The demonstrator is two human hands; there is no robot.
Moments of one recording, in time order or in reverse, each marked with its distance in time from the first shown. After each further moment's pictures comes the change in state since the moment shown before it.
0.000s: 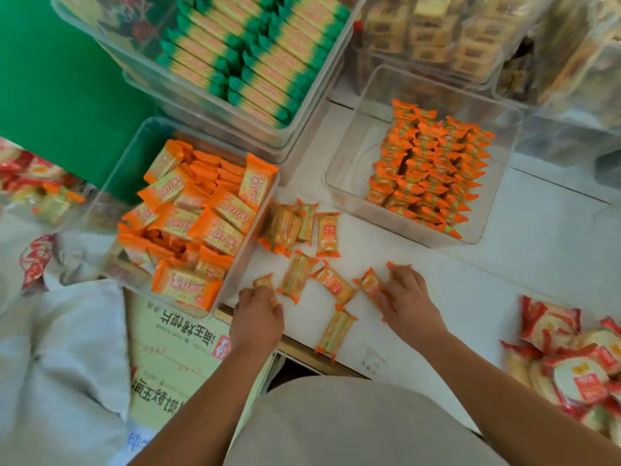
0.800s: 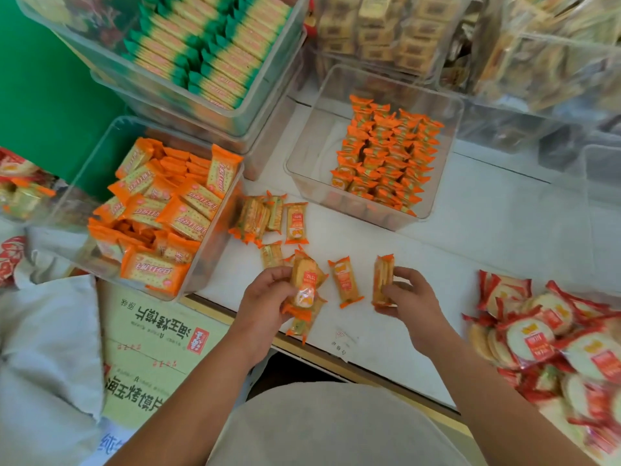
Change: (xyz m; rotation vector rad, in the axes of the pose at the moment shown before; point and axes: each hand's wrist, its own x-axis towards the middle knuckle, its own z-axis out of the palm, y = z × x) left_hand -0.088 0.091 -0.033 -1.254 -0.355 -0.084; right_hand -0.064 -0.004 -0.066 1.089 0.040 0.636
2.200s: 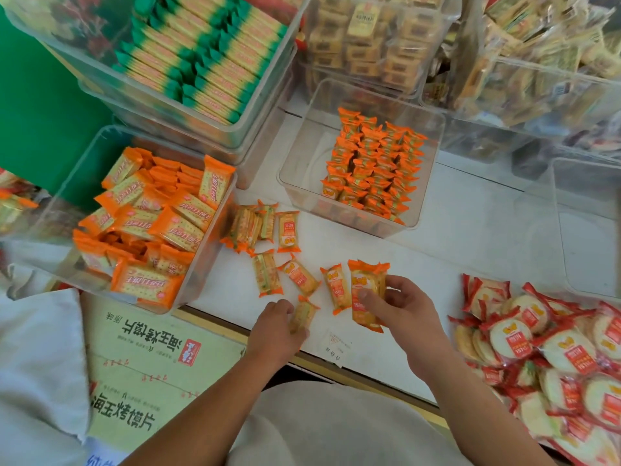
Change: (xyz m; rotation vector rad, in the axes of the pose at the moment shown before) left_hand 0.050 -0.070 -0.019 1.232 0.011 0.121; right_hand -0.064 -0.034 0.018 0.029 -0.035 -0.136
